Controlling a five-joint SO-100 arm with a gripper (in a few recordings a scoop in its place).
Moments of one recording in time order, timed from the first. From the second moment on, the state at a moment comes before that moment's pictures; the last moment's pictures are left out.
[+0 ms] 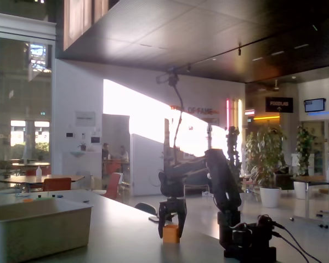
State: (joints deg) arm 69.3 70.0 92.4 74.4 -18.7
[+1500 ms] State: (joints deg) arm 48.8 68.5 49.8 72.2 -11.9
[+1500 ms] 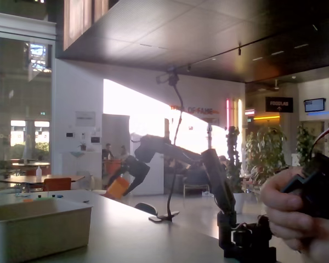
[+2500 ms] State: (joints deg) arm 36.8 45.0 47.9 12.8 -11.9
